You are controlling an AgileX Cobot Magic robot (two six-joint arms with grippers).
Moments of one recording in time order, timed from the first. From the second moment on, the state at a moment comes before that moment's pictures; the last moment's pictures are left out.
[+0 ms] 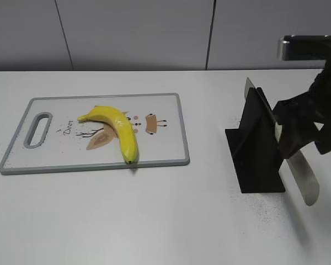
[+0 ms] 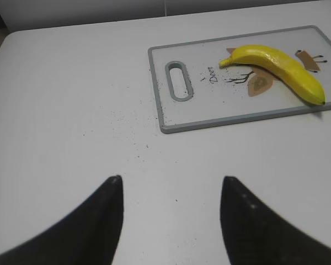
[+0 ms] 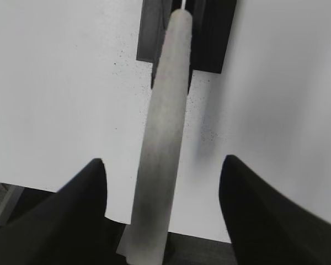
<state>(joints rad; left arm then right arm) -0.07 0.00 -0.49 -0.10 1.09 0.18 0.37 1.48 -1.06 0.13 1.07 0.20</state>
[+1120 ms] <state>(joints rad) -0.07 0.00 -0.49 -0.10 1.09 0.18 0.37 1.62 -1.06 0.17 1.07 0.33</state>
